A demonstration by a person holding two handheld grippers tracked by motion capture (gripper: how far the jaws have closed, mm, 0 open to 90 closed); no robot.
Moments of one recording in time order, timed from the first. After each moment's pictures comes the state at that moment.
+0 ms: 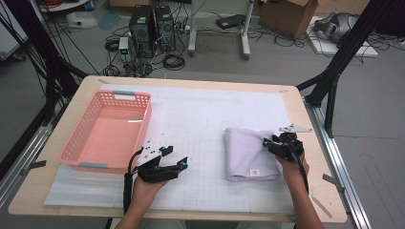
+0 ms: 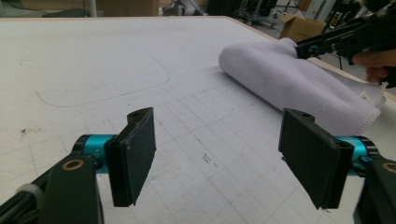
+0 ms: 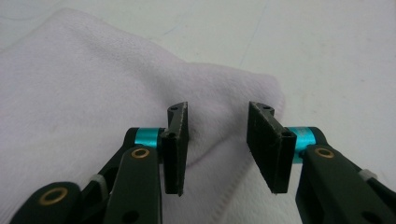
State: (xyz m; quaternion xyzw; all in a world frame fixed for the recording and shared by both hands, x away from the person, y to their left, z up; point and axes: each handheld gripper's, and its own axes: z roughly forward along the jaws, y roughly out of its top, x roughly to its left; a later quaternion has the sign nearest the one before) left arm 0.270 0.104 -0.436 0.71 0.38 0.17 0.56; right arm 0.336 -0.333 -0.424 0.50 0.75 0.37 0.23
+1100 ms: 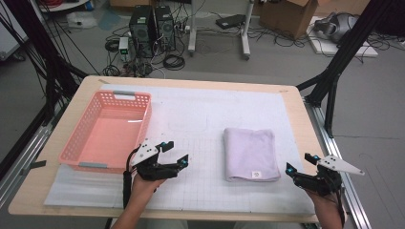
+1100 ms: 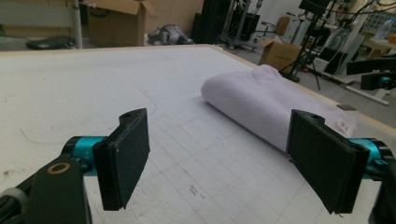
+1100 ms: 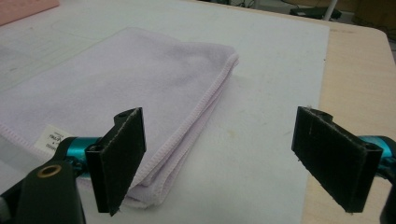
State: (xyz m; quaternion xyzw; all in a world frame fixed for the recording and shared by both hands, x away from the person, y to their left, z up) left arm 0.273 0.105 -0.426 0.70 0.34 0.16 0.61; right arm 0.235 -0.388 -0.411 0.47 0.72 0.44 0.27
